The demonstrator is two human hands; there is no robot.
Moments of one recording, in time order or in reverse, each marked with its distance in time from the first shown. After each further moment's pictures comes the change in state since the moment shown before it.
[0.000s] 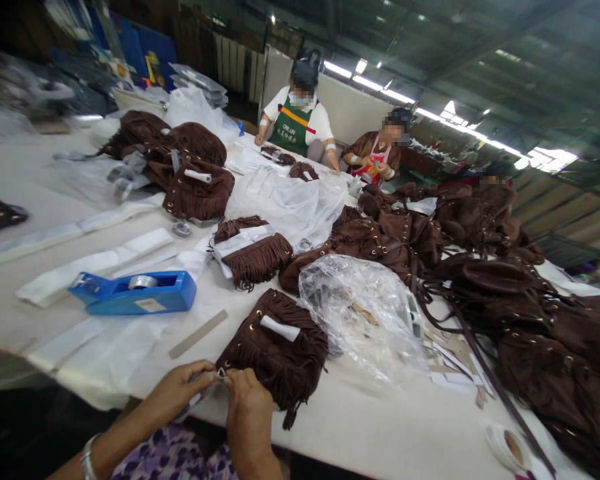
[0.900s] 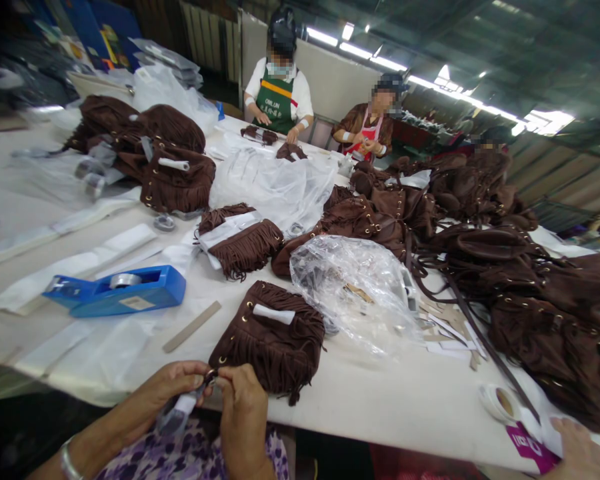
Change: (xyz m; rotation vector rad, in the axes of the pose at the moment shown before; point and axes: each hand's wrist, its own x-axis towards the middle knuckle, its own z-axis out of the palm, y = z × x) left_hand -0.016 0.018 -0.005 -0.699 -0.272 -0.250; right_hand -0.017 -0.011 -0.004 0.411 0.120 0.189
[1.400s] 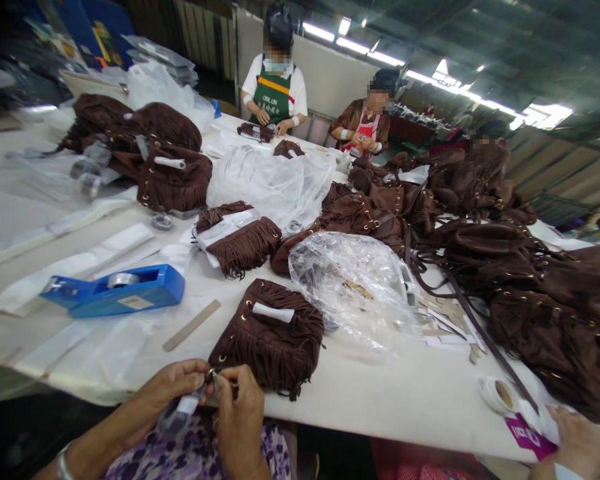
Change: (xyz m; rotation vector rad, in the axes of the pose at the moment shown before) left_hand -0.002 -0.009 0.002 -0.022 -0.040 0.056; right_hand -0.010 0.000 0.010 0.039 0.087 0.137
